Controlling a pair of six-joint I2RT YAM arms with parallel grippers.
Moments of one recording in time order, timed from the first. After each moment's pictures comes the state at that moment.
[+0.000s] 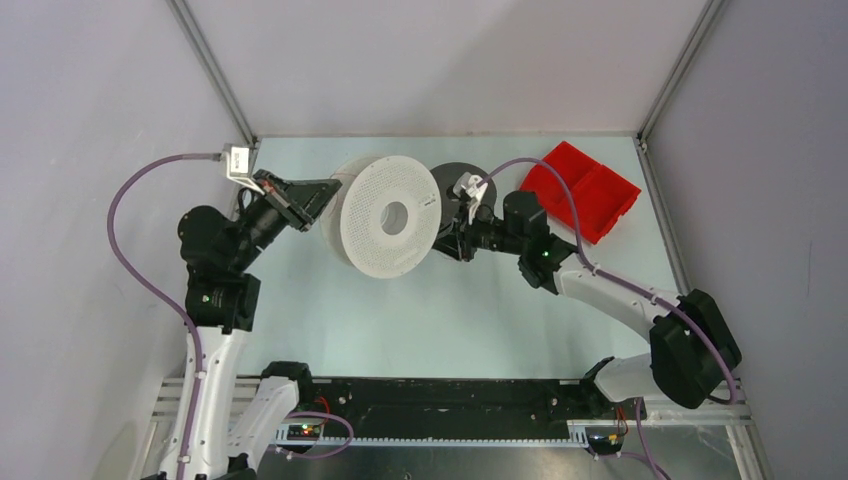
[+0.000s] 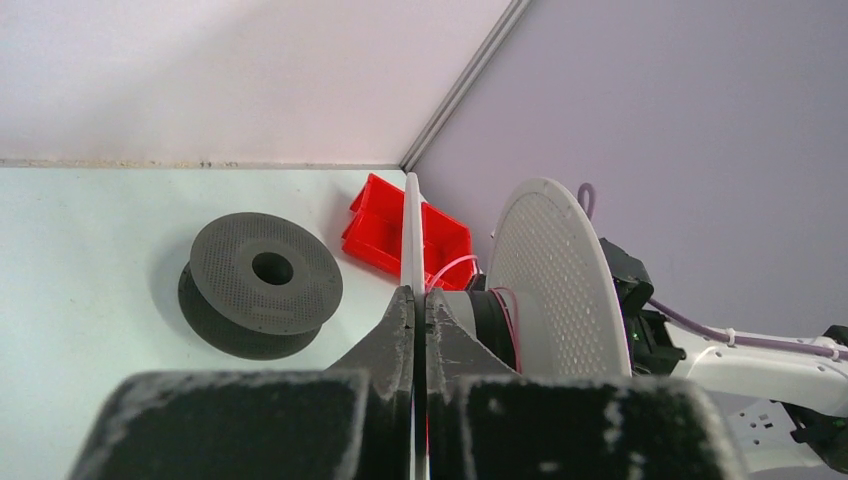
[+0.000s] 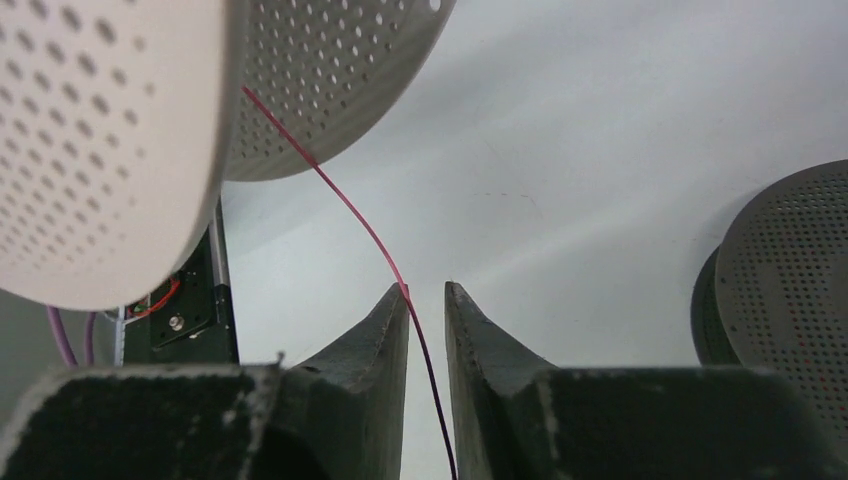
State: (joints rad) left arm -0.04 0.75 0.99 -0.07 0.60 -0.68; right arm 0.66 1.38 0.89 0.30 -0.59 0.14
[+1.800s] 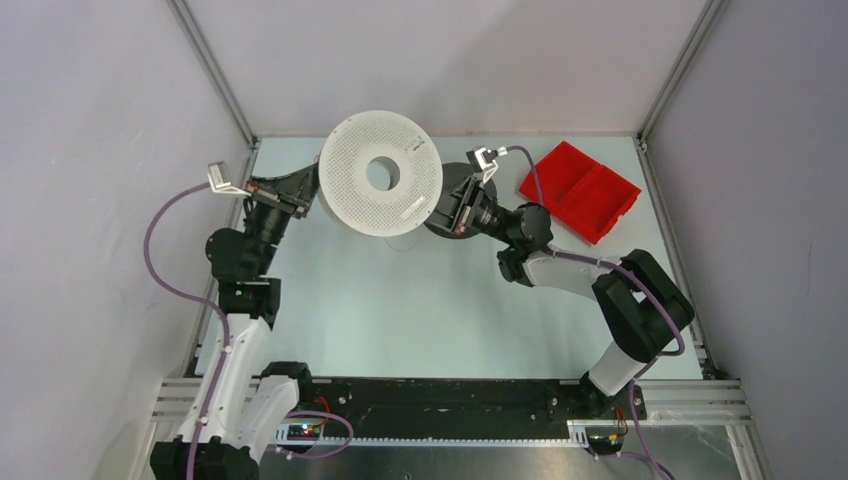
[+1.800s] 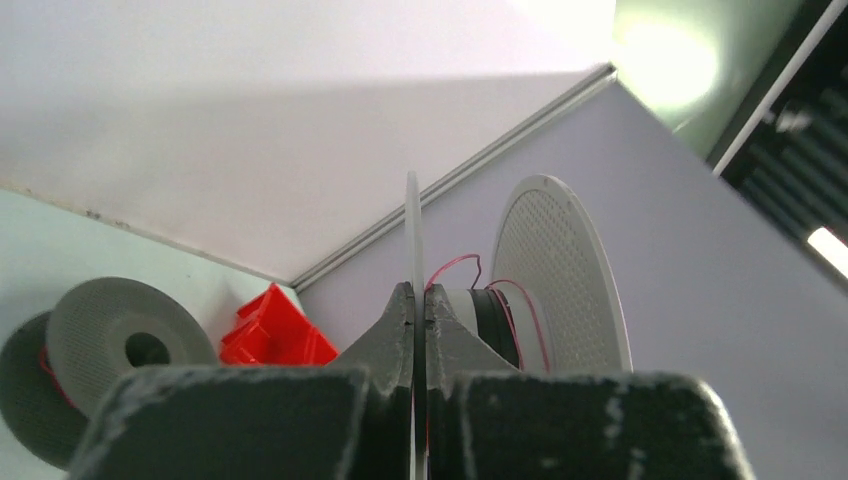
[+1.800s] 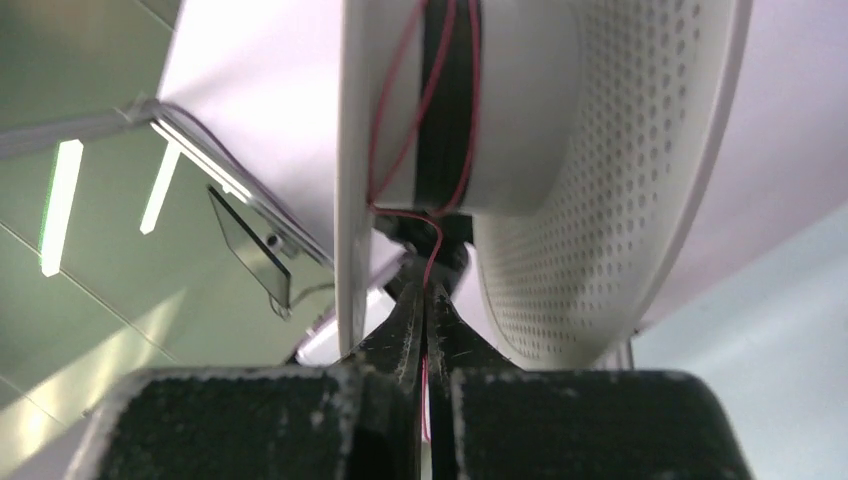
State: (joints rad) left arm -0.01 0.79 0.70 0.51 0.39 -1.19; right arm 0.66 1.64 0.88 1.41 -0.65 1.41
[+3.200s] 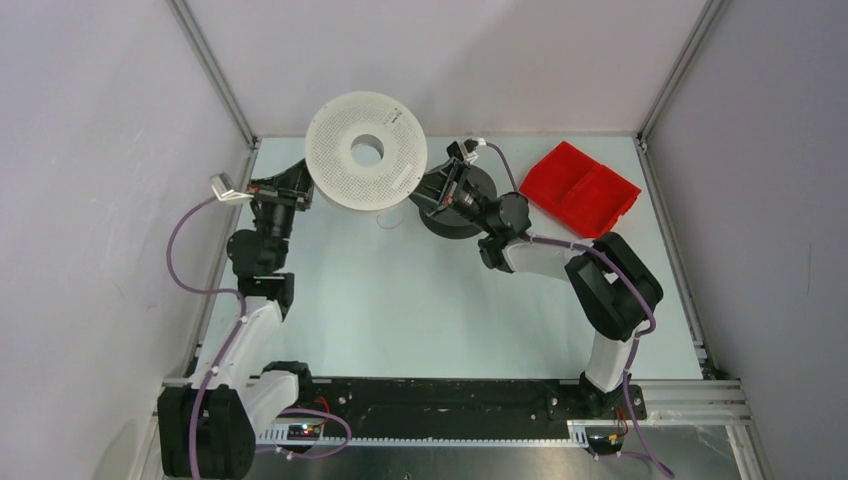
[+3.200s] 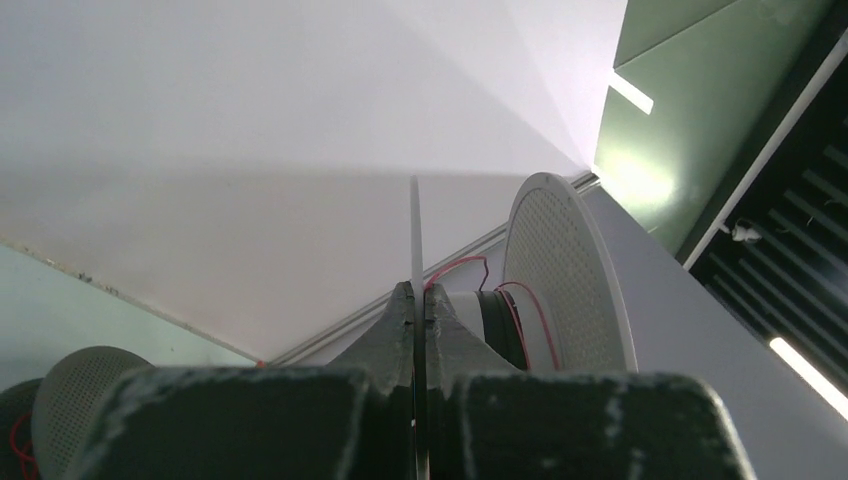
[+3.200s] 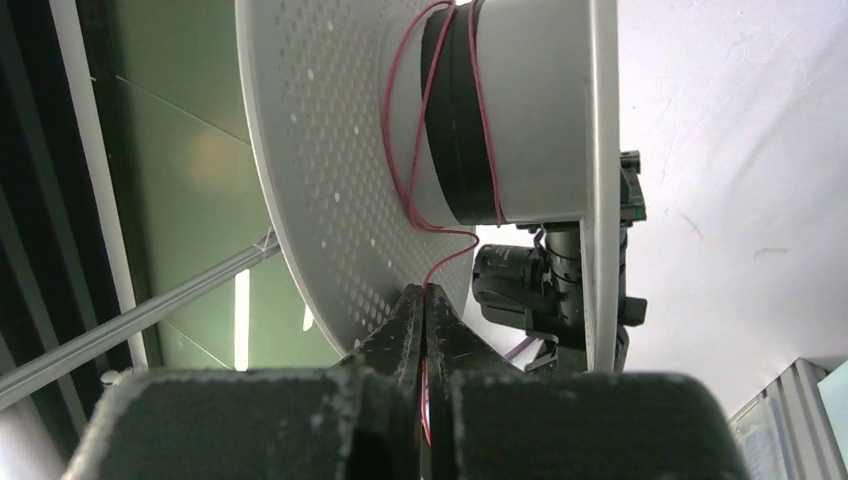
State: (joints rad) left arm -0.03 0.97 0.53 0.91 0.14 -1.37; right arm 0.69 1.82 1.06 1.45 -0.47 1.81
